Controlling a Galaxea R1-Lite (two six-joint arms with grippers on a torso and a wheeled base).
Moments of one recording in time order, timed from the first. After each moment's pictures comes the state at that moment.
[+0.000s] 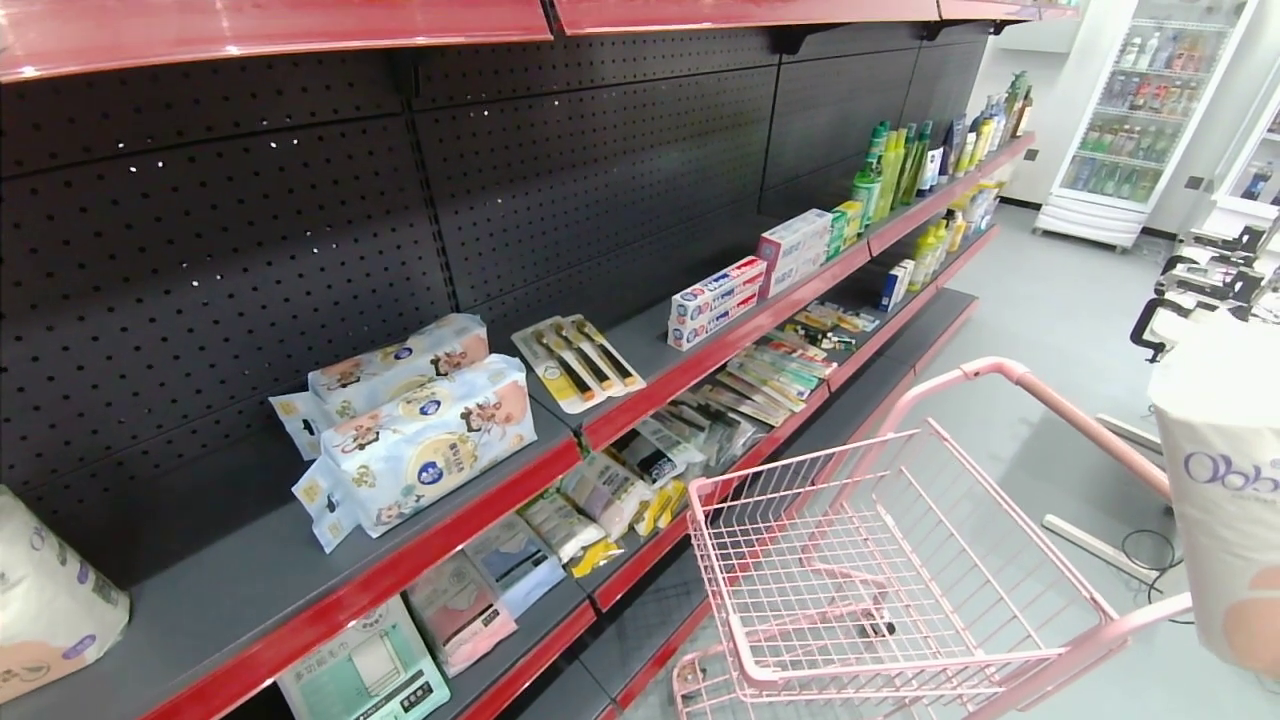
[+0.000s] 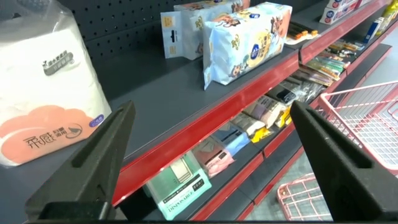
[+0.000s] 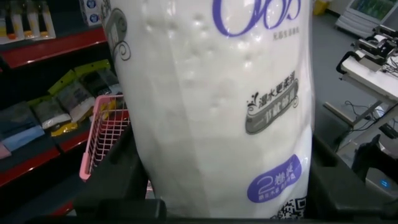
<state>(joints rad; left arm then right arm) 0.00 0.00 0.00 0.00 0.02 0.00 0.05 0.52 -0.44 0.02 -0.10 -0.19</state>
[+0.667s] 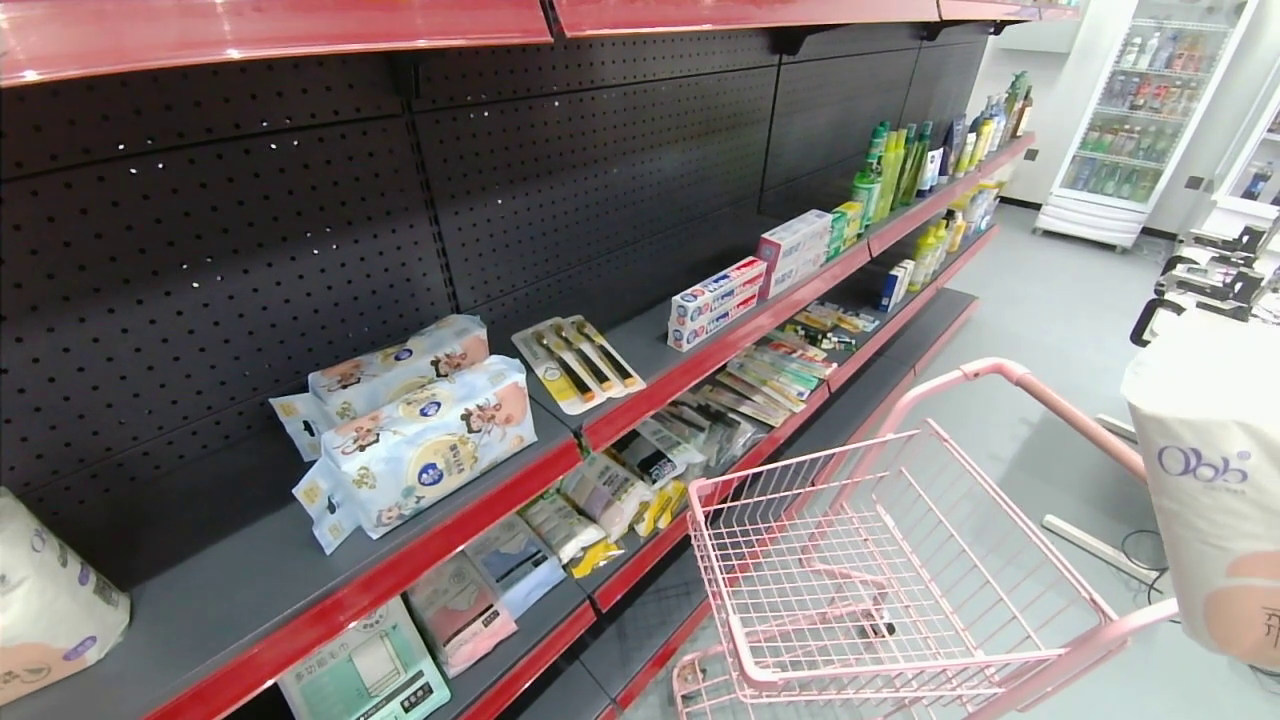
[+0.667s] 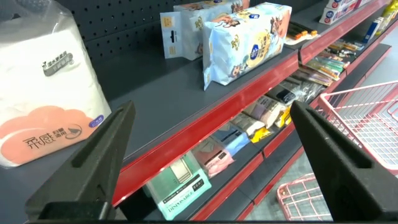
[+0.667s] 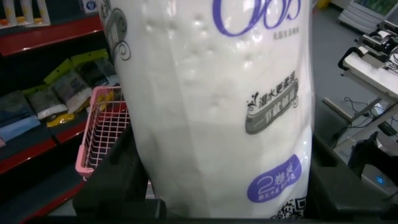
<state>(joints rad) 0.00 0.00 0.00 0.00 0.02 0.00 0.05 0.58 -0.43 -0.03 -0.10 -0.21</state>
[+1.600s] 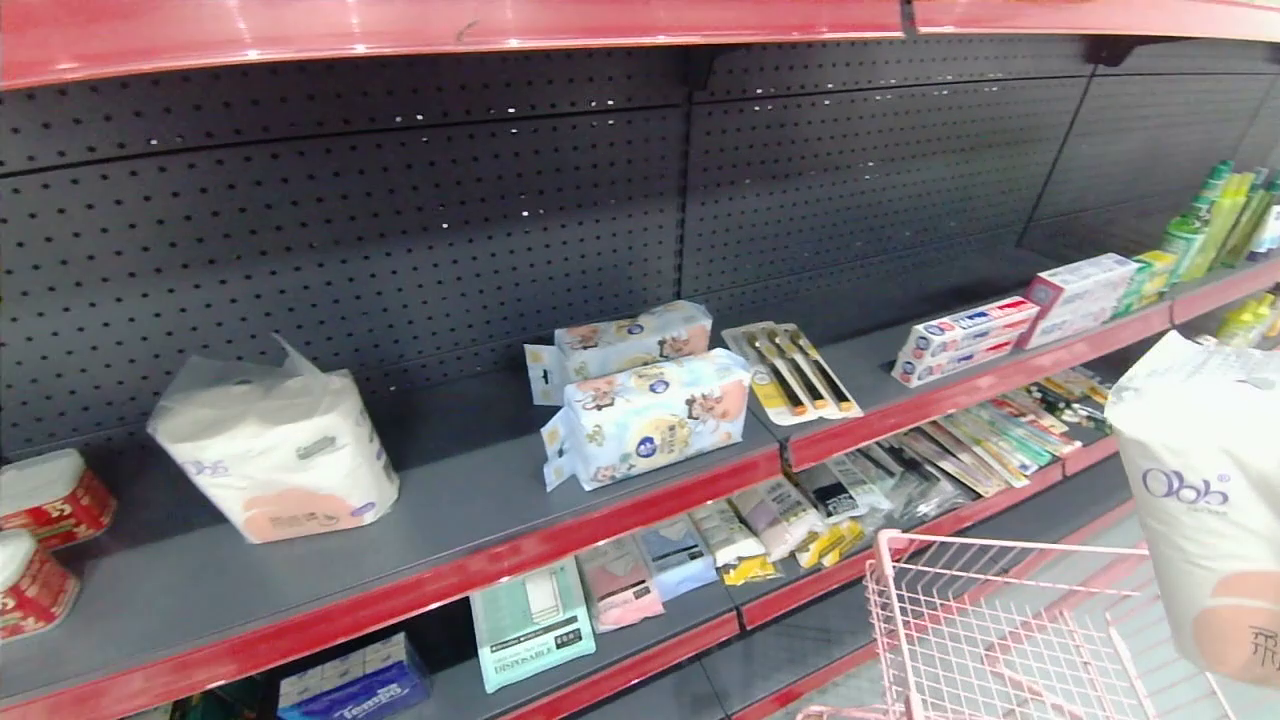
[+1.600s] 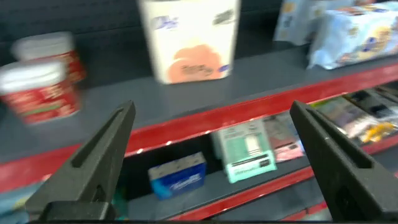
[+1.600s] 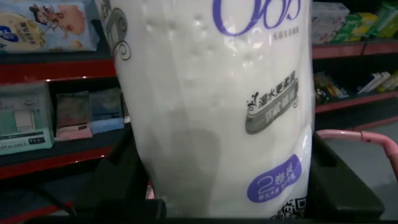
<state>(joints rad) 0.00 0.00 0.00 0.00 0.02 0.00 0.05 0.57 -0.40 -0.03 -0.10 -0.21</state>
